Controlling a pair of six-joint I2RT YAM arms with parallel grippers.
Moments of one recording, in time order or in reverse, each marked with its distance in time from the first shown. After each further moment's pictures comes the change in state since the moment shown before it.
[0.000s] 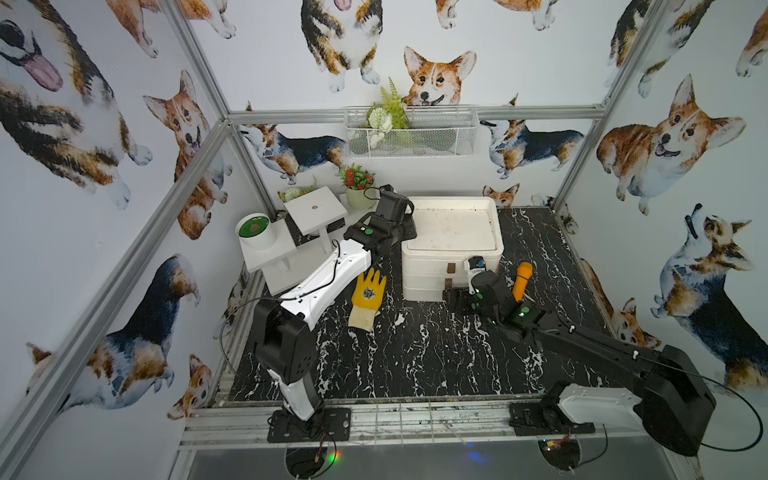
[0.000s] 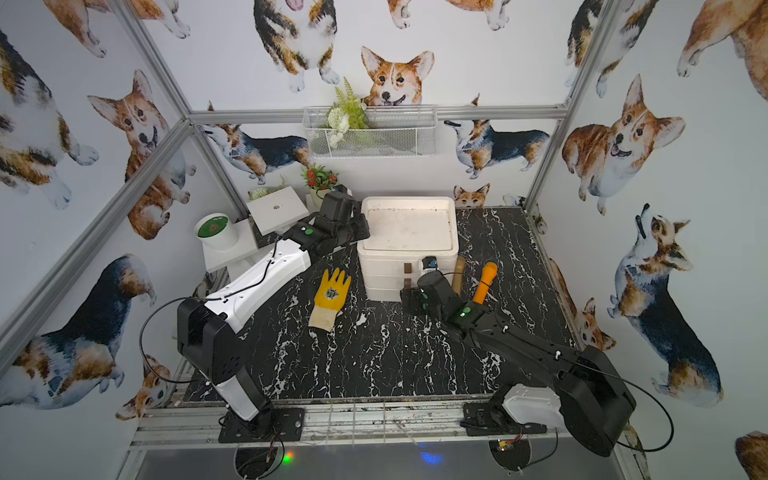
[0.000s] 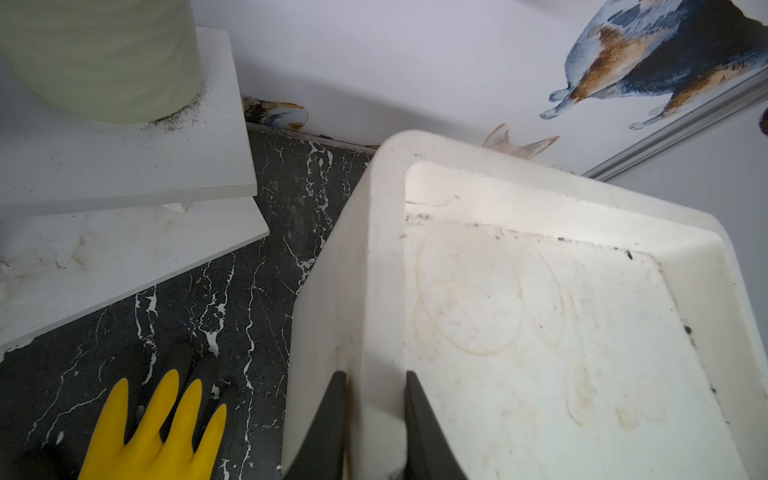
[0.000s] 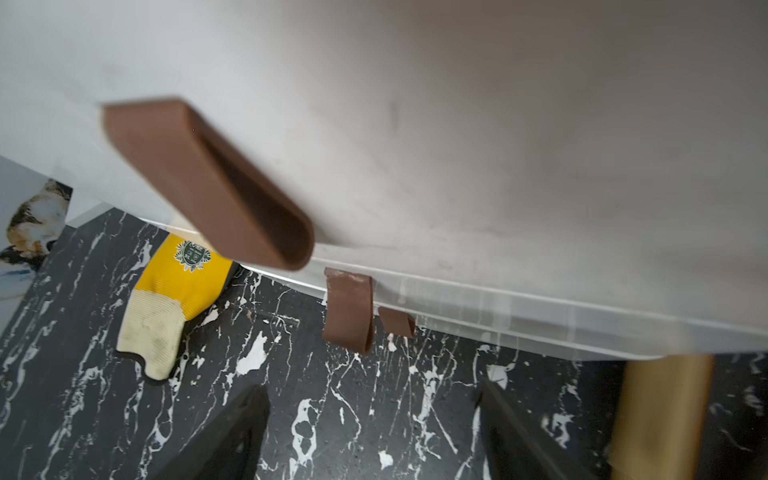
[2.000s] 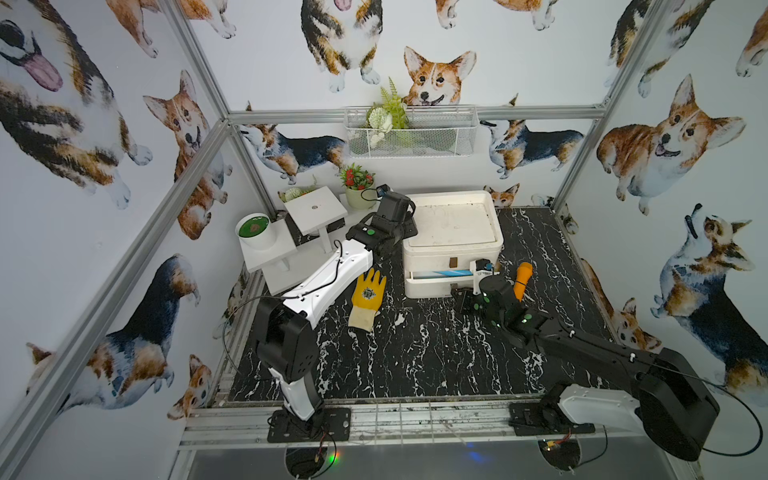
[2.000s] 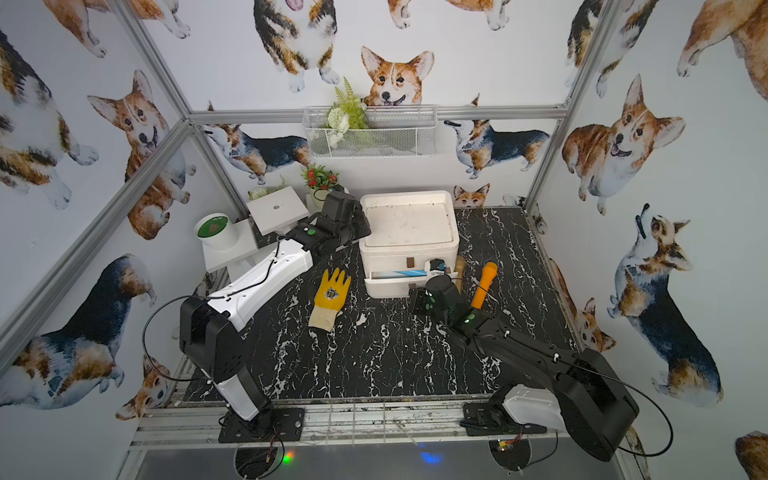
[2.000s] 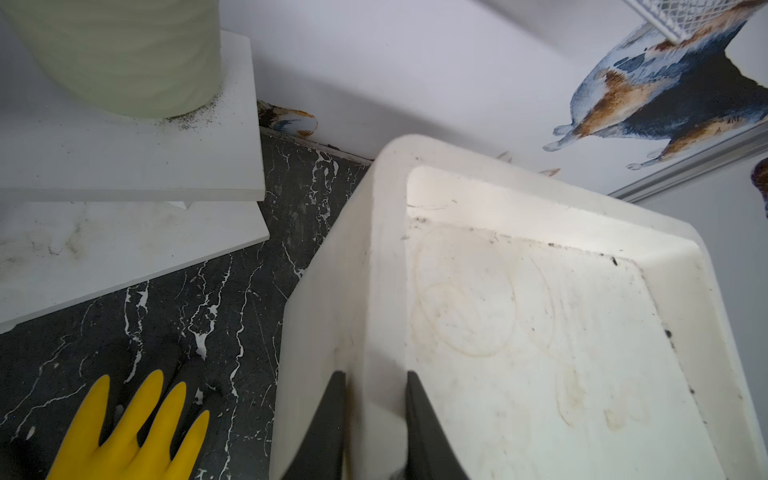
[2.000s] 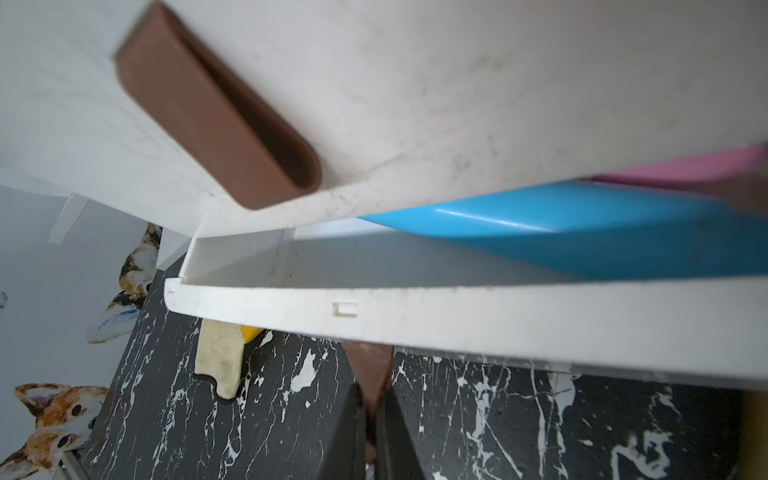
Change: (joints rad) left arm -0.003 0.015 -0.003 0.039 -0.047 -0.083; right arm -0.034 -0.046 -0.103 0.160 -0.120 0.132
